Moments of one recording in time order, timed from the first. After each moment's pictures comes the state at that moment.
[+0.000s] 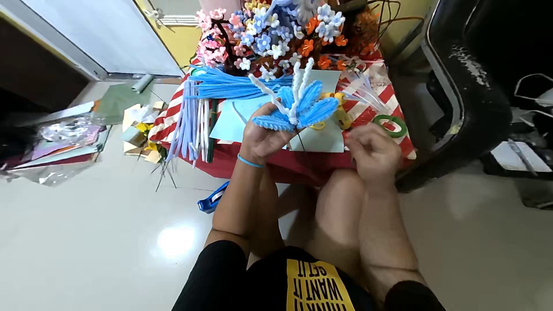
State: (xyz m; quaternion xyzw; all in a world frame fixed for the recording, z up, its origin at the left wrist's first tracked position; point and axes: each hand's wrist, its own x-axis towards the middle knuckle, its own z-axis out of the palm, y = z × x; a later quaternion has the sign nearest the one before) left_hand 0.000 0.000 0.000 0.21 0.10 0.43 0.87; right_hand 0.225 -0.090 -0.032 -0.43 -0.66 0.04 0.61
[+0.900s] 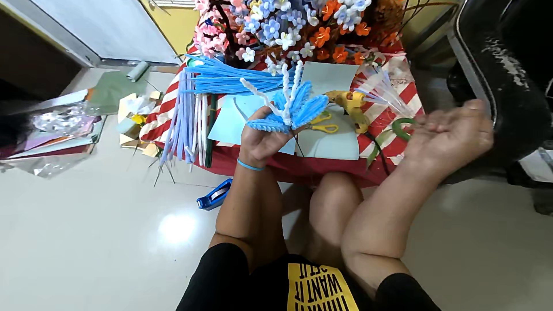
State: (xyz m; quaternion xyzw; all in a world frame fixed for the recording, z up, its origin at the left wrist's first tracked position) left_hand -0.013 0.034 -0.045 0.15 0.07 0.45 0.88; right_hand 0.264 -0.042 -0.013 -0.40 -0.29 0.12 0.86
